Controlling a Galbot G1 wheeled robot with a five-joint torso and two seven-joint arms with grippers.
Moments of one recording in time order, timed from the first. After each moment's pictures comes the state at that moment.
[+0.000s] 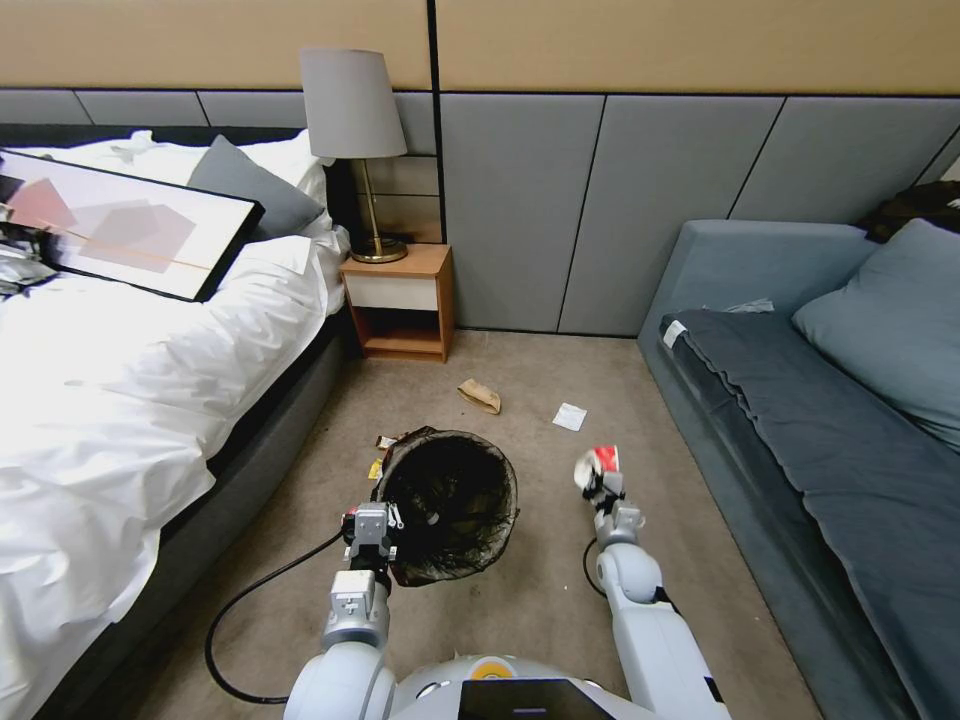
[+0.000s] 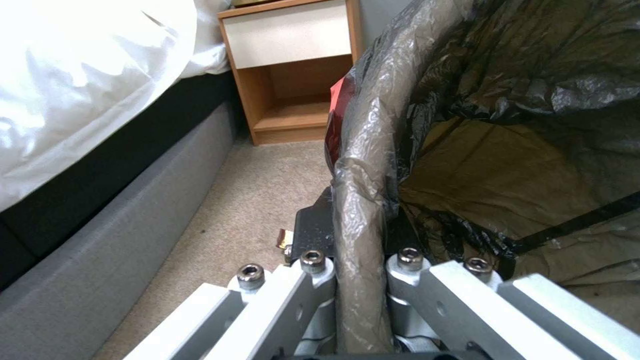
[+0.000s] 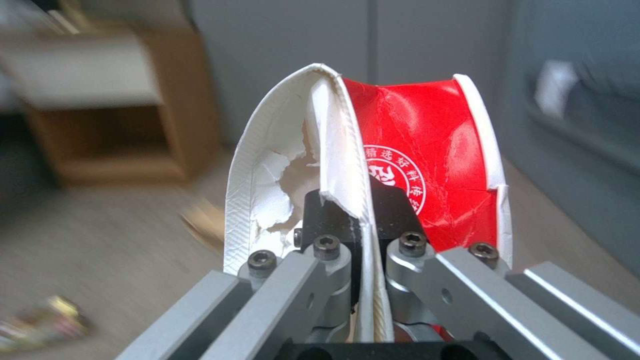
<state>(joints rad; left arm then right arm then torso) 1.80 -1.51 -0.31 -2.35 0.18 0.25 -0.24 -1.37 1.45 0.48 2.00 0.17 -0.01 0.02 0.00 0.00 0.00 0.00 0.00</state>
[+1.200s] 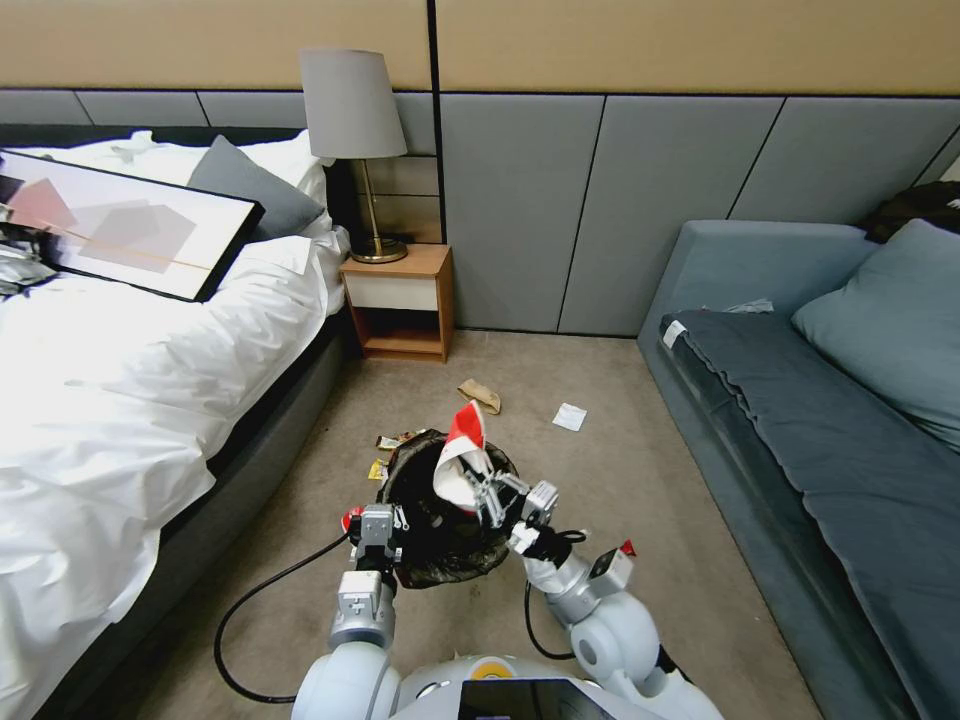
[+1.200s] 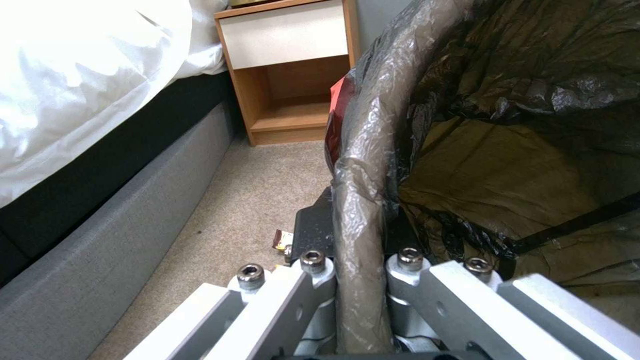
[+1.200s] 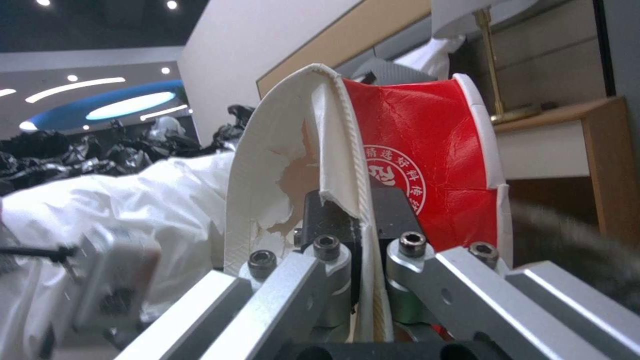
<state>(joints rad) 1.79 -1.51 -0.30 -2.34 0.19 0.25 -0.24 -1.53 1.34 0.13 2.12 0.36 0.17 -0.38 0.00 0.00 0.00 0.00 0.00</state>
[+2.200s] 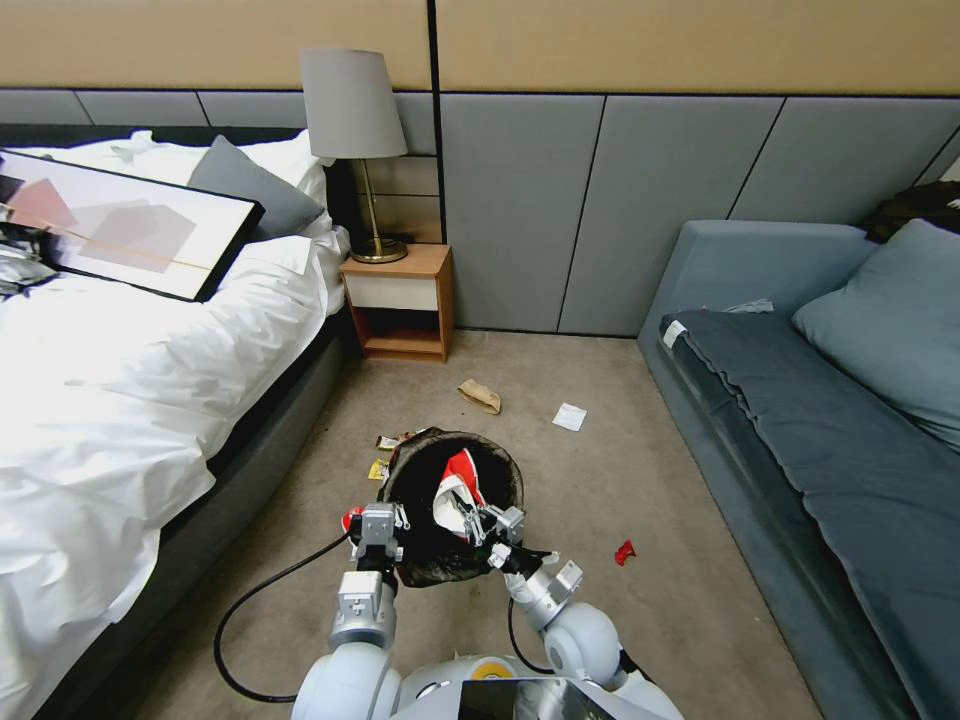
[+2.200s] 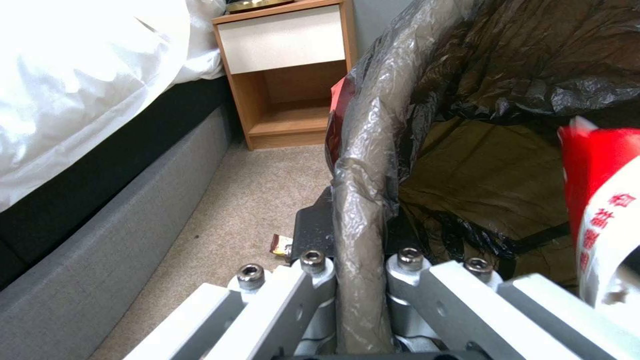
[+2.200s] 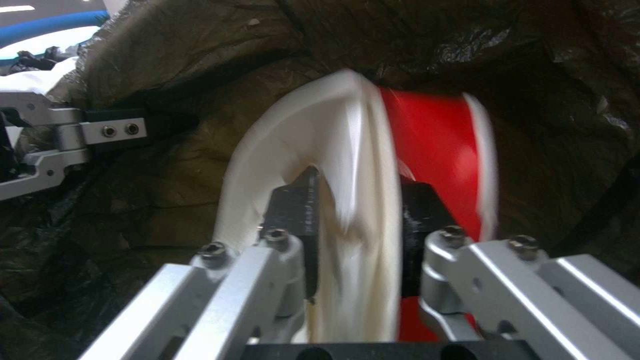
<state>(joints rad) 1.80 -1.51 -0.29 -2.35 0.20 0.24 -0.24 -1.49 1.37 0.12 1.90 0.29 0.18 -0.30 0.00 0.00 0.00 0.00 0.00</state>
